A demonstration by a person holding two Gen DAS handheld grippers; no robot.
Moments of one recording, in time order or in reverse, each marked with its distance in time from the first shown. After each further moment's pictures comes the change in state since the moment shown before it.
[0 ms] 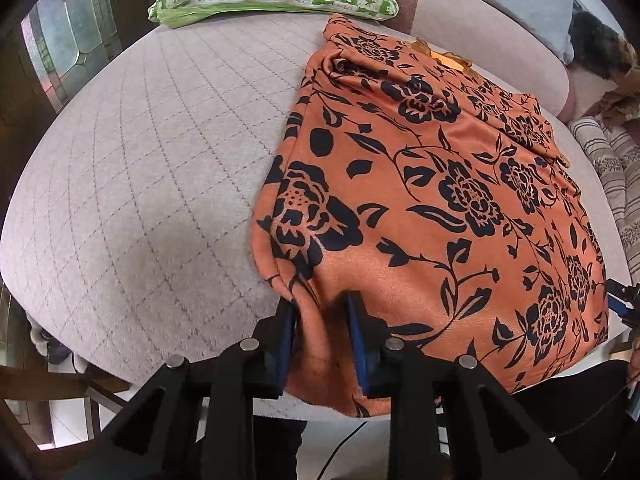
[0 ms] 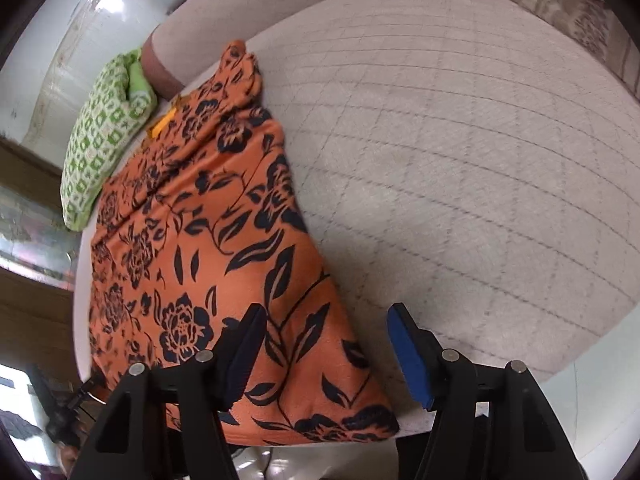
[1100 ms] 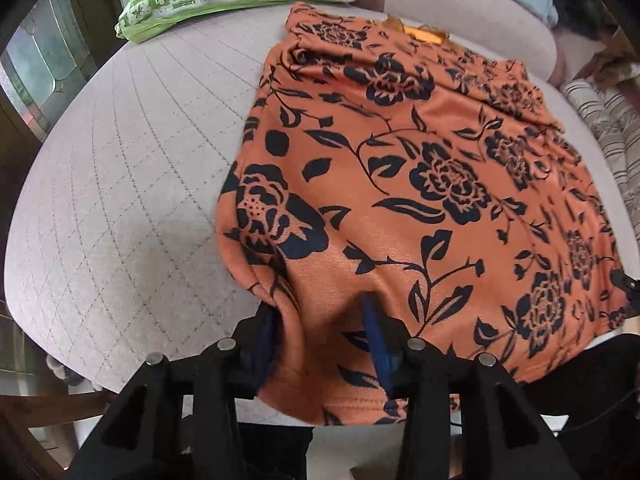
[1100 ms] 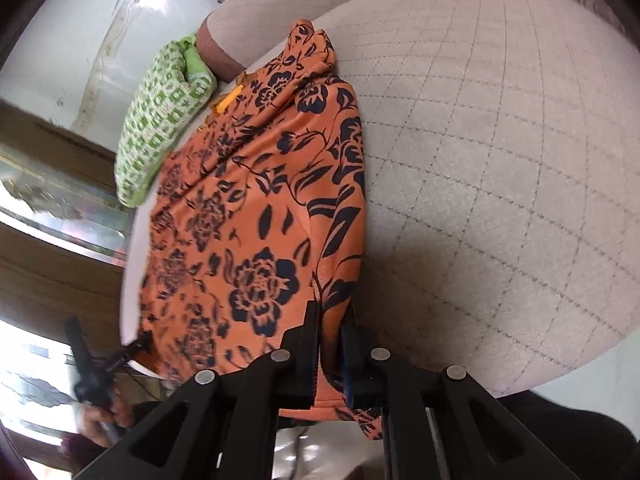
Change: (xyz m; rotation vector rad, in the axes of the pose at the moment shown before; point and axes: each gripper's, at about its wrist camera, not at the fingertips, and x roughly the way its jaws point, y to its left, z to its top) left arm 0.007 -0.029 0.009 0.105 0.053 0.039; right arm -0.003 0.022 -0.026 -0.026 0.036 0.214
